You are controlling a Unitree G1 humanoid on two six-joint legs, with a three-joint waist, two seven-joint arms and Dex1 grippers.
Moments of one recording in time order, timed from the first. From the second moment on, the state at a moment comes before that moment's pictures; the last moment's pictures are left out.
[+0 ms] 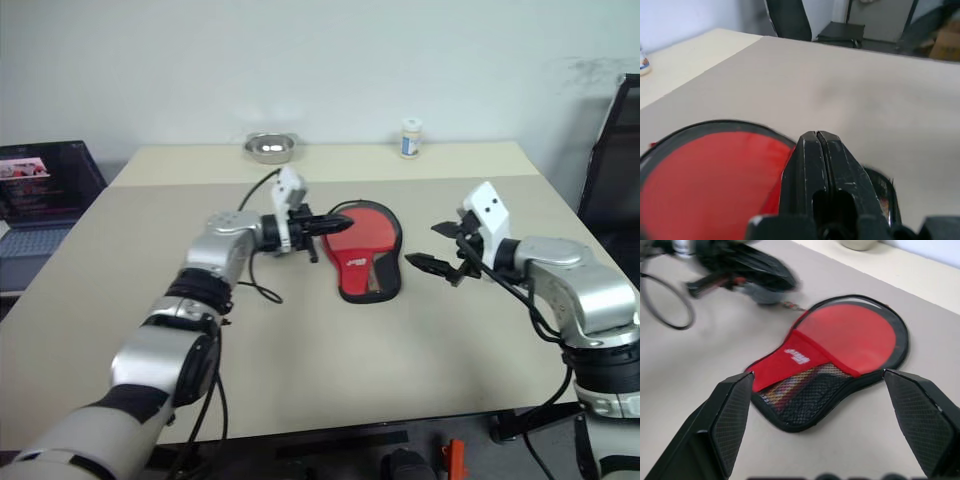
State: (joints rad) left arm -1.05 0.42 -0.03 0.85 -0.19 0.09 -1.19; right arm -0.65 -0.69 0.01 -0.12 0.44 0.83 0.78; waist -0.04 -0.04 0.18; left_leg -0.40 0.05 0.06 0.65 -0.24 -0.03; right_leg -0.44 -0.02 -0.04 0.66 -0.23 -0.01
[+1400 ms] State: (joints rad) left arm -0.60 0.82 0.11 0.21 -0.32 0.34 -1.21; right arm -1.13 -0.22 0.08 1.18 0.03 0.33 0.72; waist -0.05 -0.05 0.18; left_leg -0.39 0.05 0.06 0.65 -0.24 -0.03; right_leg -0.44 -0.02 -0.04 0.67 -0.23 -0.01
